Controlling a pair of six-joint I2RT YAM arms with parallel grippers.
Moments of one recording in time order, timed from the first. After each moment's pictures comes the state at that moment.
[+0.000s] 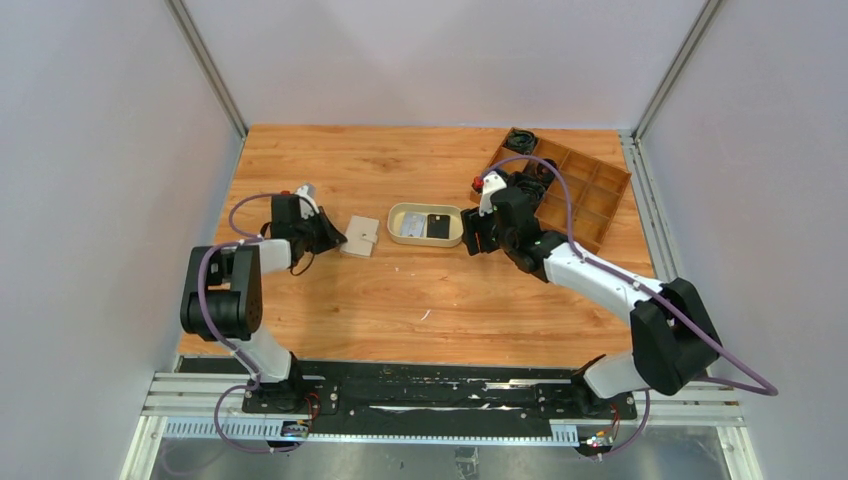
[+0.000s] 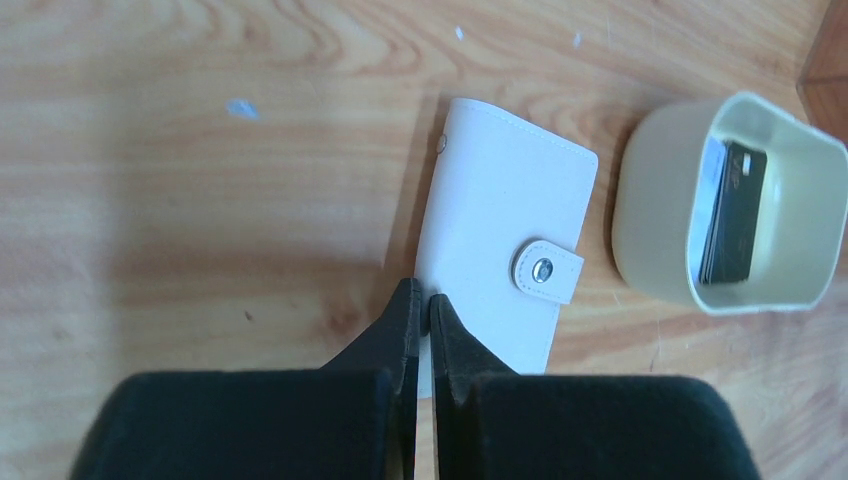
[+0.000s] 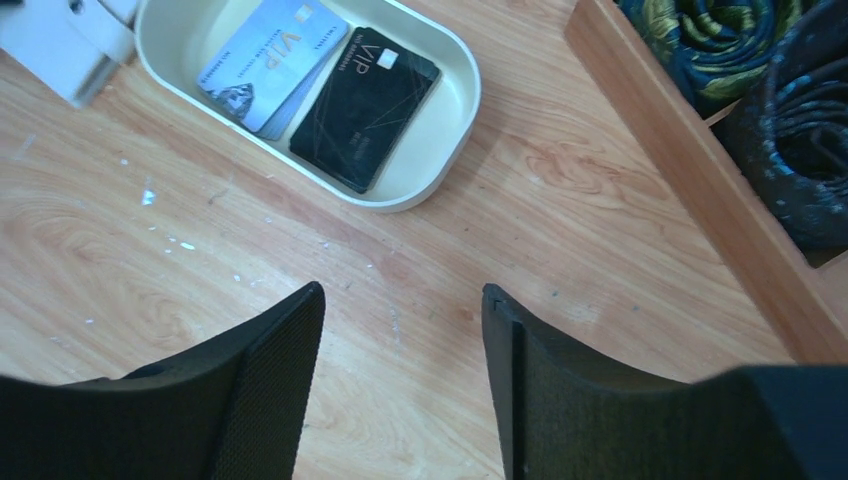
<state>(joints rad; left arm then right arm) 0.04 1.67 0.73 0.22 0.41 -0.41 0.59 1.41 0.89 -0.05 0.05 0.09</state>
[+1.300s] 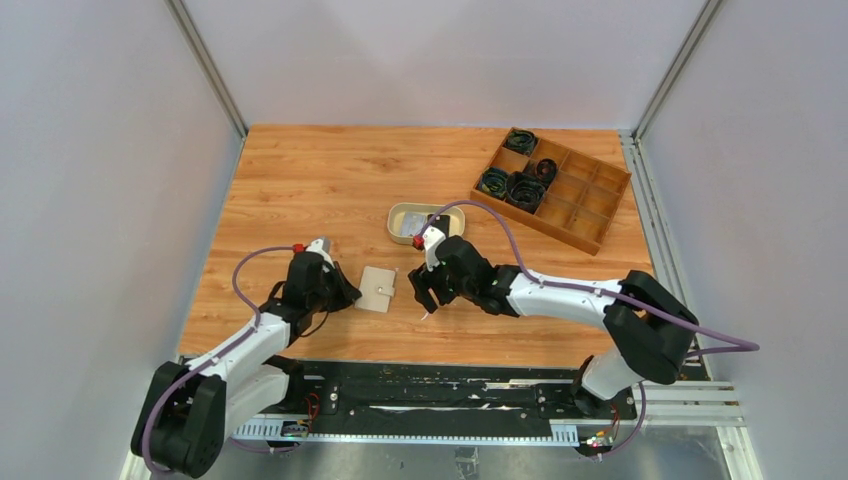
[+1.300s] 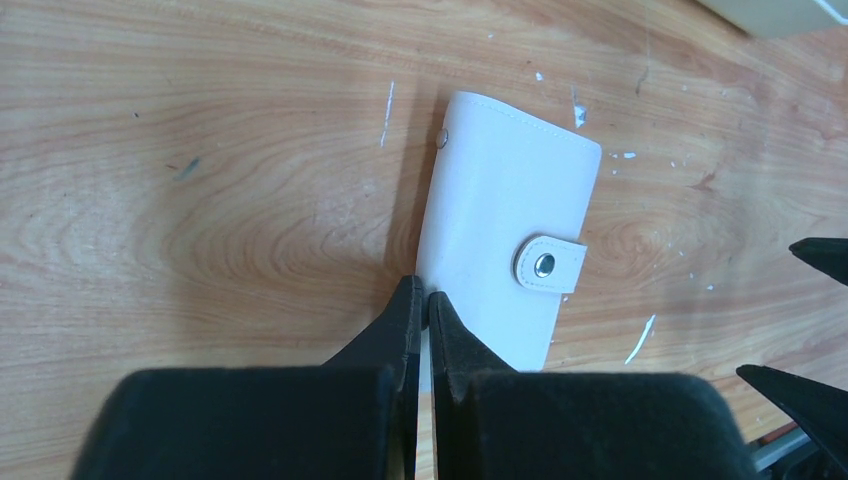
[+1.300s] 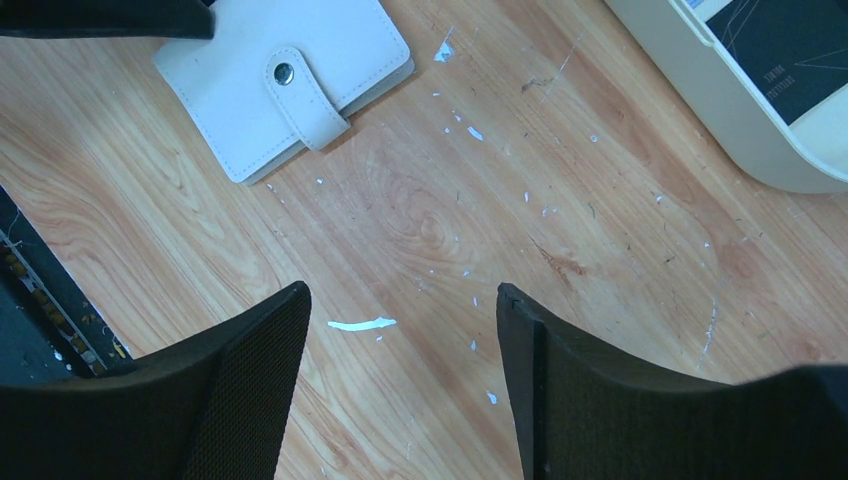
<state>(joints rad) -0.29 0.97 0.26 0.00 0.15 -0.61 0.96 1.50 0.82 0.02 0.01 0.13</state>
